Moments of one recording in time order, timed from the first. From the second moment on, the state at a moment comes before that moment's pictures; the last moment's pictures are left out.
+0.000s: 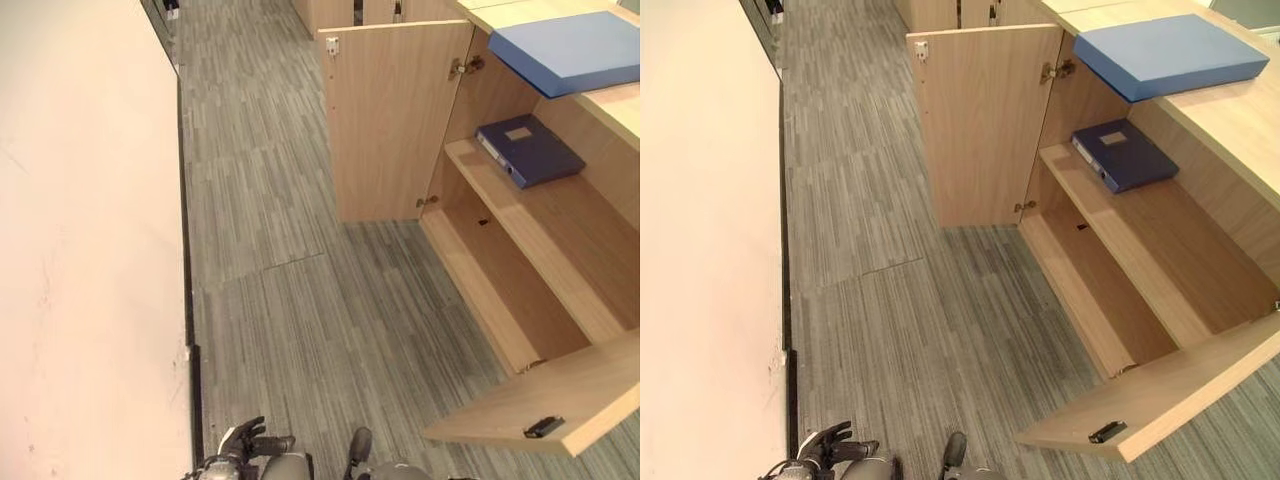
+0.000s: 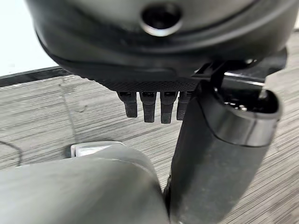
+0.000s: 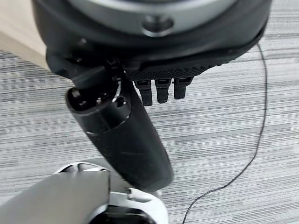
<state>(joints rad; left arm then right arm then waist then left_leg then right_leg) -0.09 0.21 -0.07 1.26 -0.16 -0.11 0.01 -0.08 -0.26 0.32 1.38 0.16 0.03 0.10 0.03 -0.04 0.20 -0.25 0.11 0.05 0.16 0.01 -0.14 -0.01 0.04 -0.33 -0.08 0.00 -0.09</state>
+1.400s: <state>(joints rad) -0.10 0.26 -0.07 1.30 -0.10 -0.05 0.08 -0.17 -0.36 0.26 1.39 -0.03 0.05 0.01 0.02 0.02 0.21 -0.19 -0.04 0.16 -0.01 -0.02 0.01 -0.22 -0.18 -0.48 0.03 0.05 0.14</state>
